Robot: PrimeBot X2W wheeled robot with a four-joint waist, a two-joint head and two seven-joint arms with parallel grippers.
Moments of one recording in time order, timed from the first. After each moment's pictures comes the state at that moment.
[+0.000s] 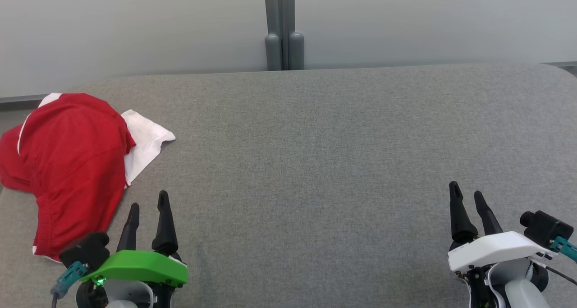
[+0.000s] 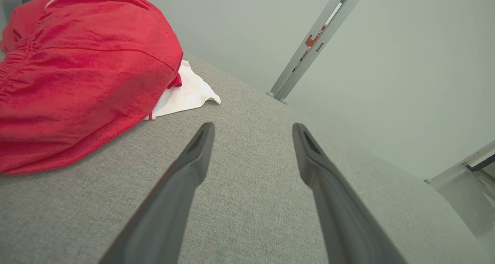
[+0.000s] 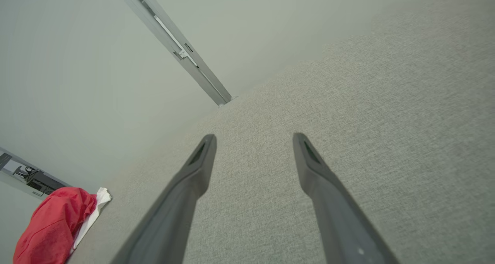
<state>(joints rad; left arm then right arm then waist) -0.07 0.04 -0.06 0.24 -0.63 -0.01 -0.13 -0.07 -0.04 -0.04 0.26 0.62 0.13 -0.13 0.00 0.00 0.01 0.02</state>
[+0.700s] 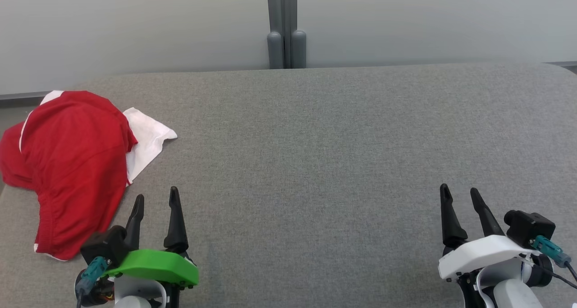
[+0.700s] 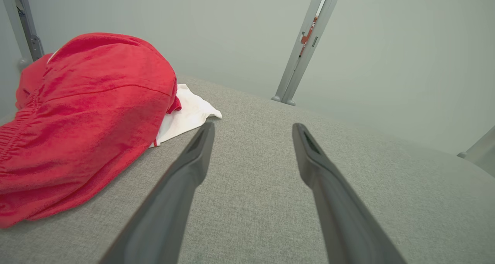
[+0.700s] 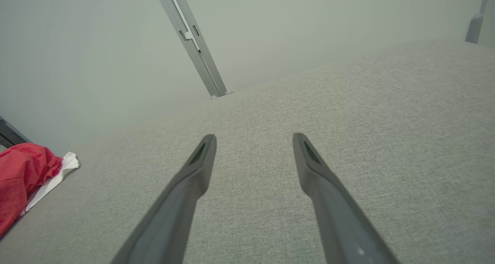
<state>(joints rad) -0.08 0.04 -0.10 0.24 -0.42 0.01 -0.19 -0.07 -0.04 -0.02 0.28 0.38 0.13 -0.19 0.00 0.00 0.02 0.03</state>
